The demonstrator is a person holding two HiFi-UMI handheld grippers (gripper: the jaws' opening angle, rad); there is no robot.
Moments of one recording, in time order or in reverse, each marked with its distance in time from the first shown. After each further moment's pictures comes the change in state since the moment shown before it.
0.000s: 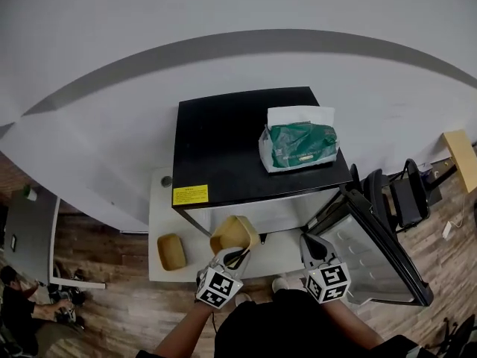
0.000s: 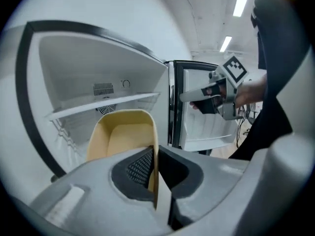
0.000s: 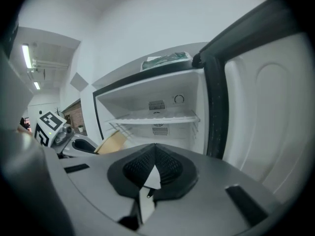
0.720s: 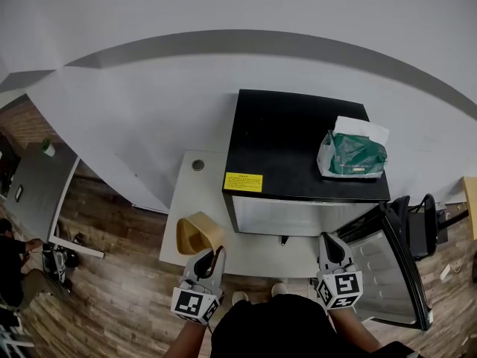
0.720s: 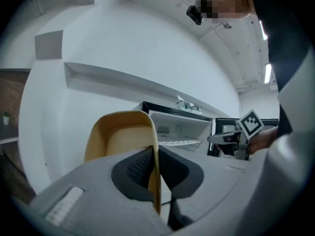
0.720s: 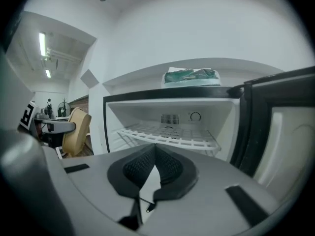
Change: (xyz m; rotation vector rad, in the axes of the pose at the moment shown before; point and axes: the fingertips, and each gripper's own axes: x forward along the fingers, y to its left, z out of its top) left arm -0.177 0.075 0.022 -0.330 -0.433 0.501; right arm 0.016 0.047 0.051 -0.144 -0.079 0.030
